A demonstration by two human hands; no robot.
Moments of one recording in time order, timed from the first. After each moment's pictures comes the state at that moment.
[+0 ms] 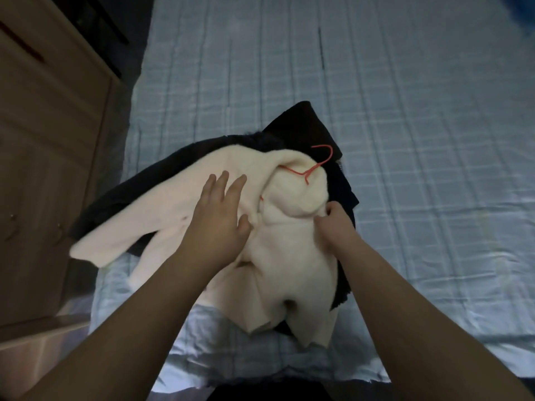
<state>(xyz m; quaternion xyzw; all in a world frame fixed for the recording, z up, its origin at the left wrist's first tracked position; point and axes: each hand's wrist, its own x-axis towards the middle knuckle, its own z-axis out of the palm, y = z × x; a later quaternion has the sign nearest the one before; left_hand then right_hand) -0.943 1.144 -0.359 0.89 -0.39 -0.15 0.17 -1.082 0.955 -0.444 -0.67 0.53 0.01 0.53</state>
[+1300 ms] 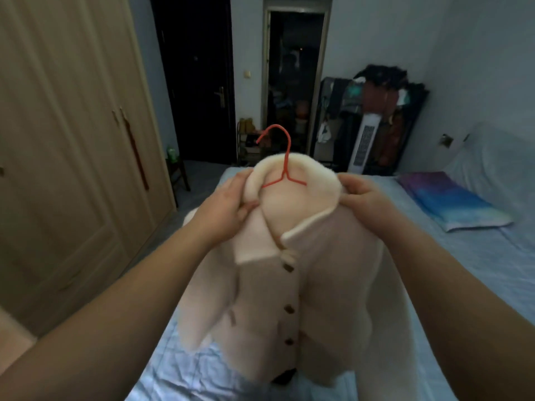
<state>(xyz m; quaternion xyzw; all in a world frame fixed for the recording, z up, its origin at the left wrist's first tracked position) -1.082 1.314 -0.056 0.84 -0.44 0.09 0.32 -1.255 1.088 -0.026 -0.85 0.10 -0.24 0.46</state>
